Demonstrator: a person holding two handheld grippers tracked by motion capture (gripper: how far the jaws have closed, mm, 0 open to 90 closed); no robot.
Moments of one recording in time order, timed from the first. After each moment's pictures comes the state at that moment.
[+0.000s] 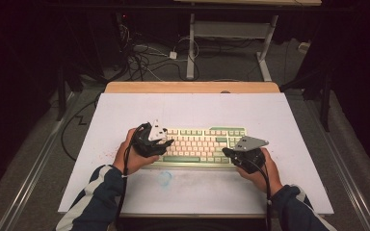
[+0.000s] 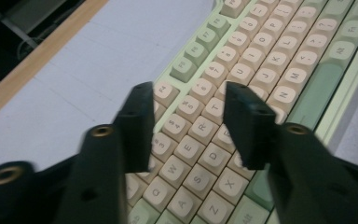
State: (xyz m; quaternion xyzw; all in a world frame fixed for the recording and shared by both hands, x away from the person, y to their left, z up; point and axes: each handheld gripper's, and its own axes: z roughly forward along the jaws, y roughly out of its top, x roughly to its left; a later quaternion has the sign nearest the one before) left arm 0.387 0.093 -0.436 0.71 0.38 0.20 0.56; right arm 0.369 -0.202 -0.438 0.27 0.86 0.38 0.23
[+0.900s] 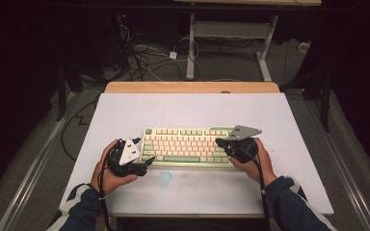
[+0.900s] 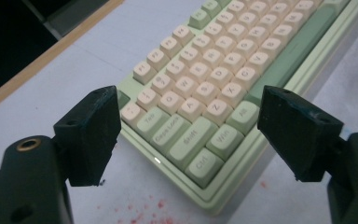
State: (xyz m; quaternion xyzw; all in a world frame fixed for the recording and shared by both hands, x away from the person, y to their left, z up) left arm 0.338 0.152 -0.460 0.67 0.39 0.24 0.58; right arm 0.392 -0.180 -0.422 0.26 0.86 0.39 0.23
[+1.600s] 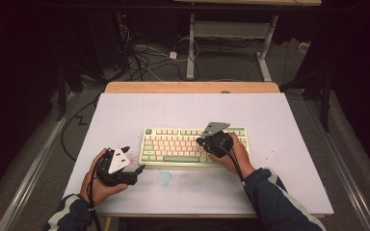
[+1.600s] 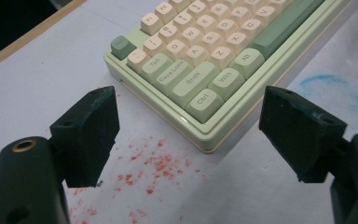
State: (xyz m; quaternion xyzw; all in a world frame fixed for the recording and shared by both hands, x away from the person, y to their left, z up) left arm 0.321 0.173 -0.471 0.67 0.42 0.24 0.56; right arm 0.419 -0.121 -0.437 0.23 0.89 0.34 0.20
